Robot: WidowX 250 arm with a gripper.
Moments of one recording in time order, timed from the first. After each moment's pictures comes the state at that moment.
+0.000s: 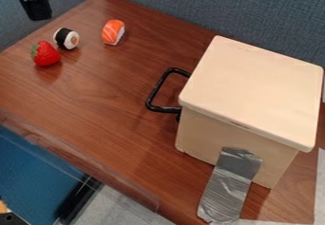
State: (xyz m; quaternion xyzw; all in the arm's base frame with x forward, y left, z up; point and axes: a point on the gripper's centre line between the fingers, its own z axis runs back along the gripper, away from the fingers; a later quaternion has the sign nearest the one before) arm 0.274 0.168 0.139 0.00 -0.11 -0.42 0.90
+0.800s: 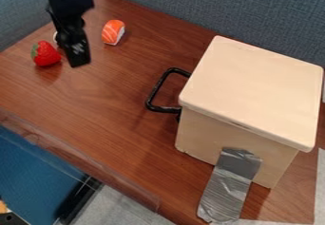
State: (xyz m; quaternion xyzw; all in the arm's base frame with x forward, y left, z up) arm 0.268 0.099 0.100 0.01 -0.13 -0.27 0.95
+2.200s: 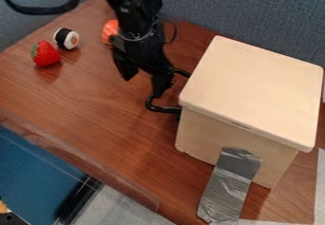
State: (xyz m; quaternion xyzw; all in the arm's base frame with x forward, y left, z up) arm 0.316 0.019 0.066 0.01 -0.20 -0.03 0.98
